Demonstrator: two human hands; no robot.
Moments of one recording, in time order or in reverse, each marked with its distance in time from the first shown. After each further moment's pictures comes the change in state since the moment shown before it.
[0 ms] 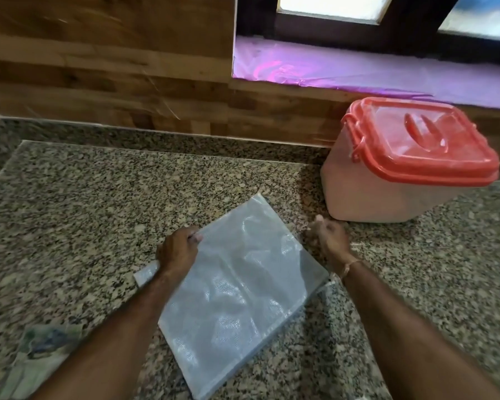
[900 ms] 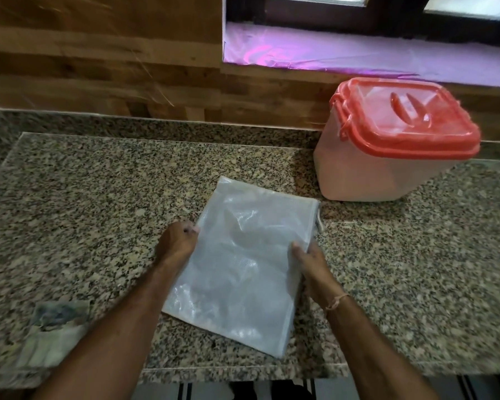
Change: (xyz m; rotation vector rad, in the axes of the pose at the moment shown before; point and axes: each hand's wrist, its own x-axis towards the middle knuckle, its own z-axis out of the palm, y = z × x) left_hand -0.031 -0.002 -0.008 -0.076 -0.095 -0.112; right_hand -0.095 0.059 0.009 0.238 -0.247 0.040
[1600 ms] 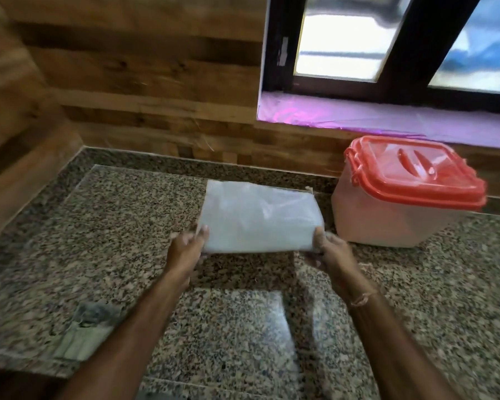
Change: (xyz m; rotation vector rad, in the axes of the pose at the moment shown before) left_hand -0.062 0.025 -0.072 -0.593 0.068 0.032; right_hand -0.015 -0.107 -0.002 0.051 -0.121 -0.217
